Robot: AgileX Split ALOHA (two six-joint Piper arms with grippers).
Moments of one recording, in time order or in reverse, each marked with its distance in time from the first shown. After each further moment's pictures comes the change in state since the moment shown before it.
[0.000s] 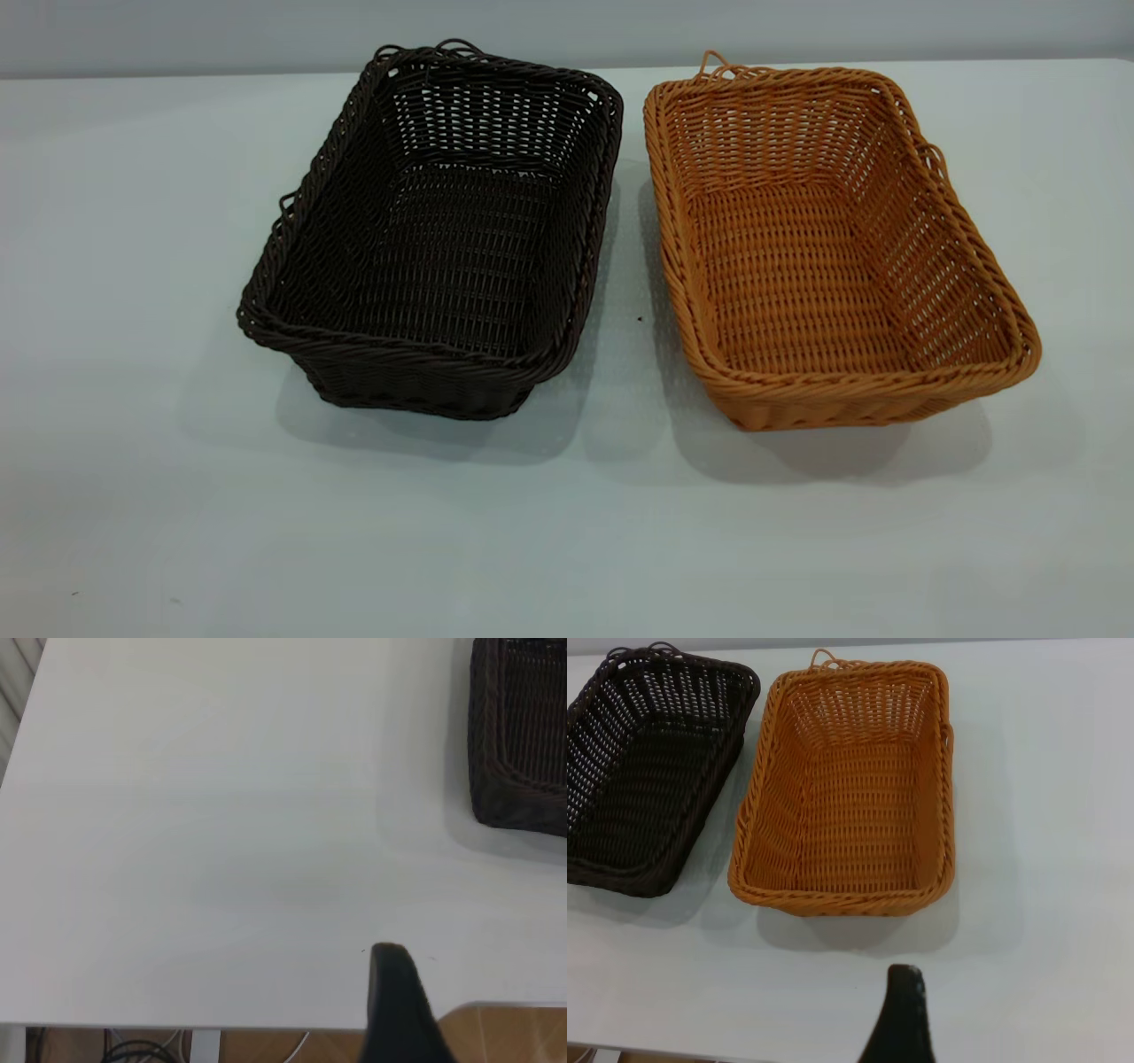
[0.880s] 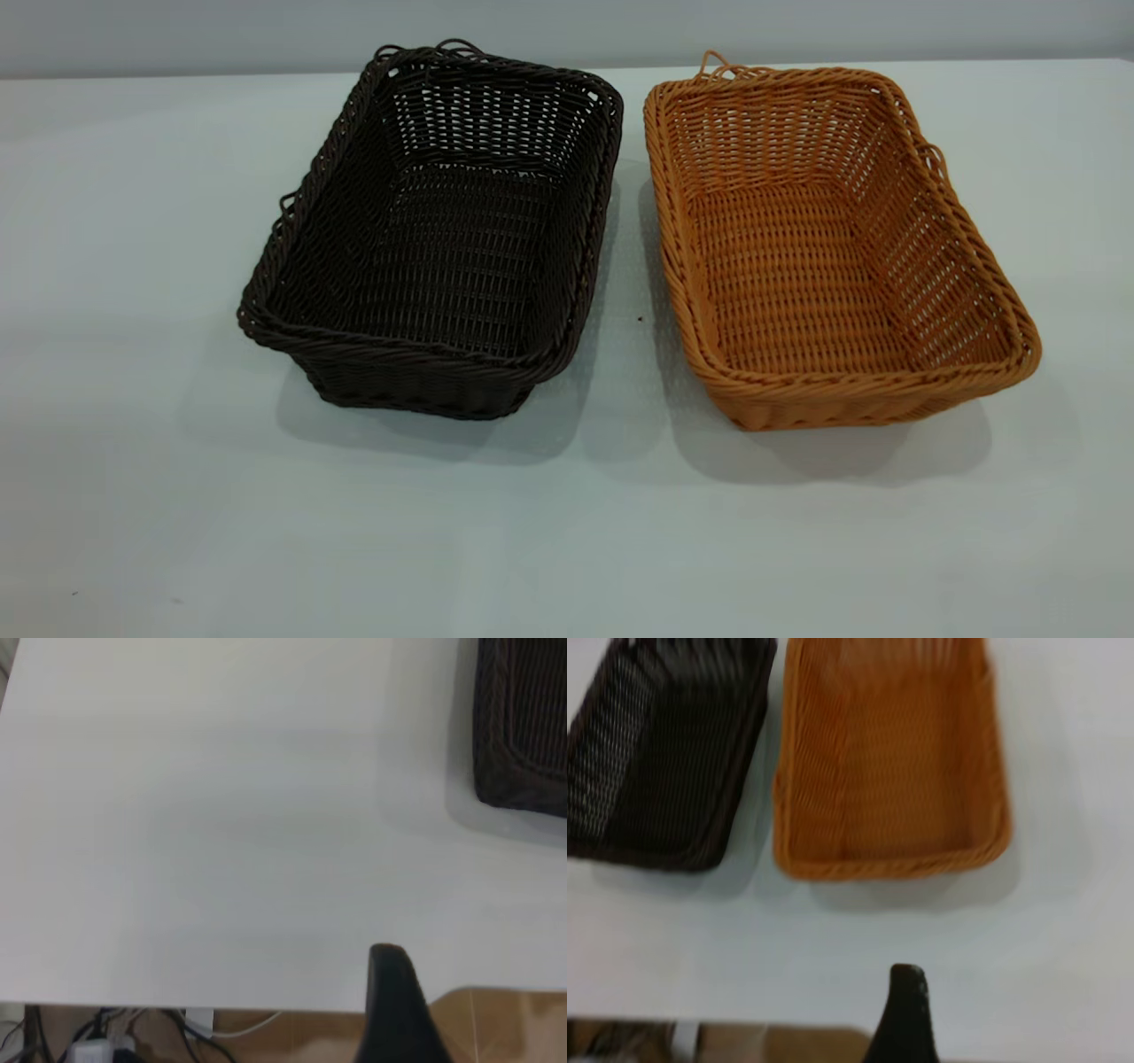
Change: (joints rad) left arm 0.000 0.263 -0.054 0.000 -0.091 -0.018; right arm 0.000 0.339 -0.002 0.108 -0.133 0.054
